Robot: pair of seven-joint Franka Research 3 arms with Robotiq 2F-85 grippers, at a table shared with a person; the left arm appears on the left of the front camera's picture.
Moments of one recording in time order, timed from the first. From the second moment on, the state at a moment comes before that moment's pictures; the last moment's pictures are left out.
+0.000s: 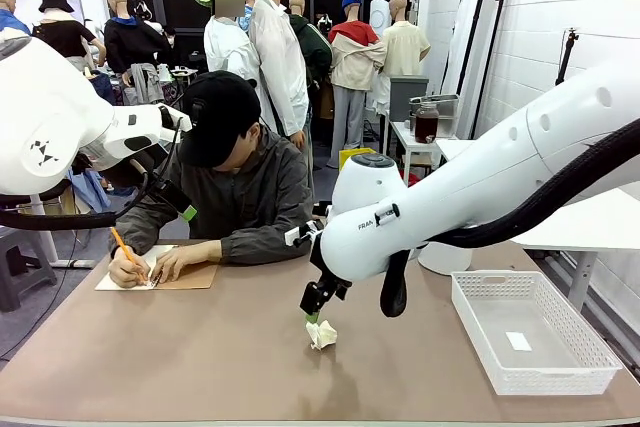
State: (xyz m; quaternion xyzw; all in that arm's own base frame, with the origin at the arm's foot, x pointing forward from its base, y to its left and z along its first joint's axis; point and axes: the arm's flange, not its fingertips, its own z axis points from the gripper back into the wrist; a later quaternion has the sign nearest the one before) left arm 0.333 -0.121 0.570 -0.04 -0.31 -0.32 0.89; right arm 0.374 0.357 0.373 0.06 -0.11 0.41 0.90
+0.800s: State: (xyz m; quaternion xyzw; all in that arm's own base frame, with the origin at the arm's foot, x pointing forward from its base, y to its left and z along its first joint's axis) left arm 0.333 -0.121 0.570 -0.04 -0.31 -0.32 0.89; right arm 0.380 0.374 0.334 0.06 -0.06 0.39 0.92
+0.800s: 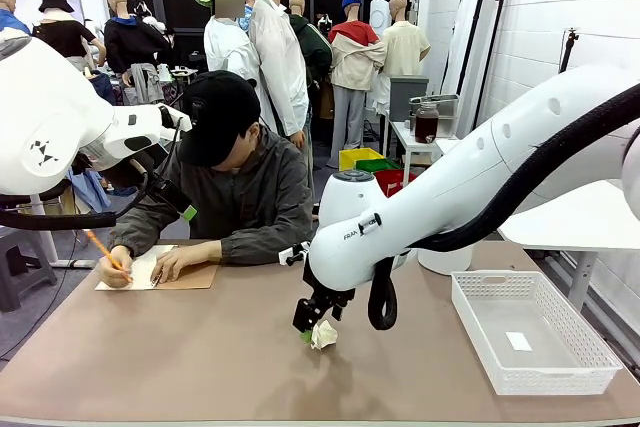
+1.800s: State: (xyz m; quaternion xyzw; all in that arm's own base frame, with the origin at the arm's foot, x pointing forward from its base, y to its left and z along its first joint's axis) left arm 0.333 -0.121 0.570 -0.04 -0.31 -0.32 0.89; right arm 0.395 0.381 0.314 0.05 -0.02 0.36 0.93
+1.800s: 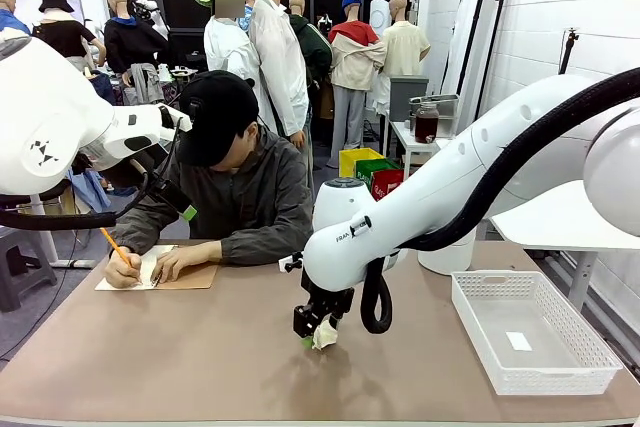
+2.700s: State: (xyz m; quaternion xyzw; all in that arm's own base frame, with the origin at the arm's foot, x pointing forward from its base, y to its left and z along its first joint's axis) left arm 0.333 -0.121 0.570 -0.04 -0.31 -0.32 0.89; right arm 0.400 0.382 0.316 0.05 -0.02 0.35 0.93
